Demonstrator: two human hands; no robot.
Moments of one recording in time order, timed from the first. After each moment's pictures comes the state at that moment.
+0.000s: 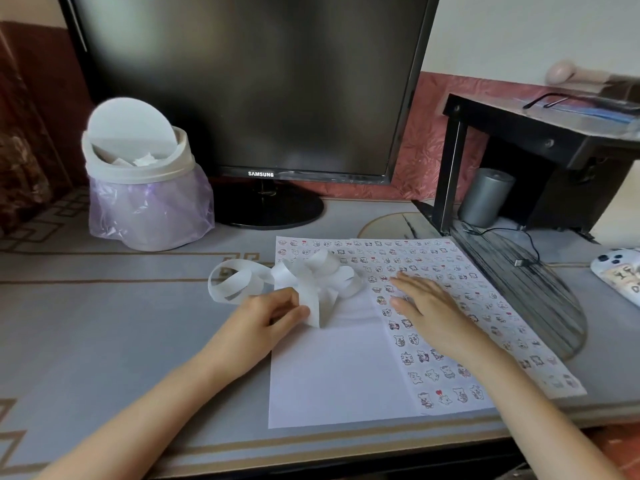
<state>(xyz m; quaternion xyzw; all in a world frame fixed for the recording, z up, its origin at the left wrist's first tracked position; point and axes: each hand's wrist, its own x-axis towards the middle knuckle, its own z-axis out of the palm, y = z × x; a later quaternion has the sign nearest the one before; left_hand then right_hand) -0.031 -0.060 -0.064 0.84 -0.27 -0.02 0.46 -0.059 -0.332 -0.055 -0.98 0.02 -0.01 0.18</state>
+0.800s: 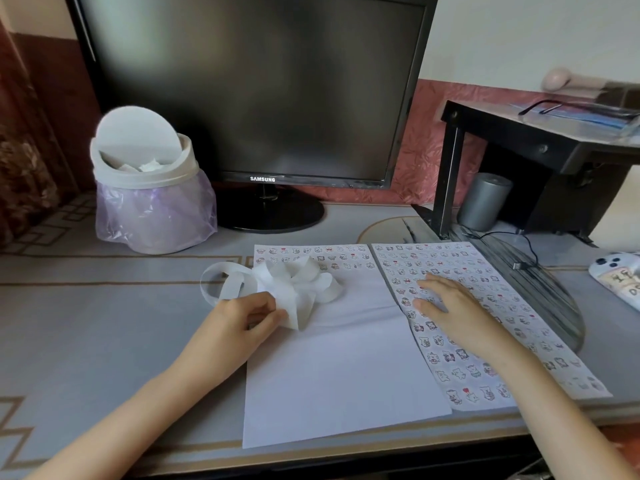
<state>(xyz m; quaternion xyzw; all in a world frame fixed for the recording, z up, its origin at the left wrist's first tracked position) -0.042 -0.040 -0.057 0.86 -0.22 0.03 0.46 -0.064 -0.365 -0.051 -0.98 0.06 -0.03 0.21</state>
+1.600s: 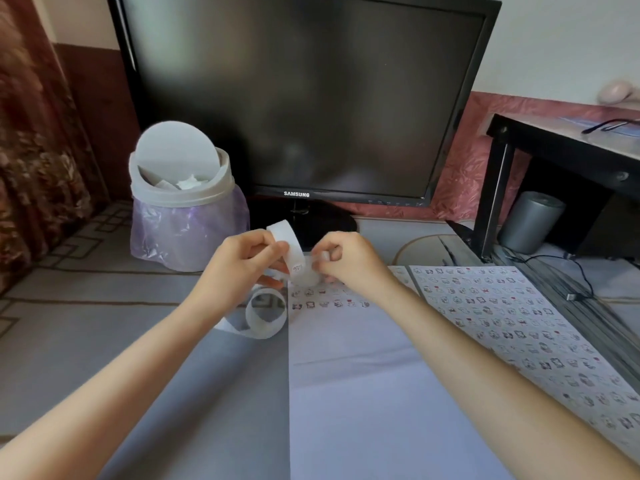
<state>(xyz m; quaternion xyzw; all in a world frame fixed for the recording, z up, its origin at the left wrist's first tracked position) 0.035 -0.013 0.003 0.76 -0.13 0.01 0.63 0.058 -0.198 -0.008 -0.91 -0.09 -0.06 0.39</state>
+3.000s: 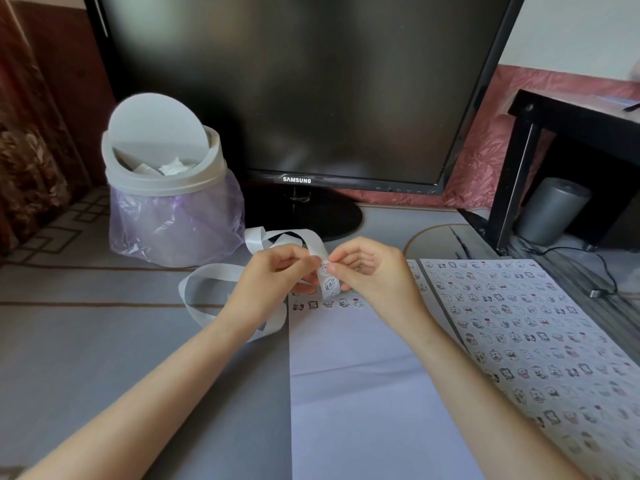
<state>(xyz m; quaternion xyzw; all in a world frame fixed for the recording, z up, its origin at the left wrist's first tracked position) 0.058 -0.046 -0.038 0.71 -0.12 -0.05 0.69 0.039 -0.209 -0.032 -0.81 -0.10 -0.12 0.57</state>
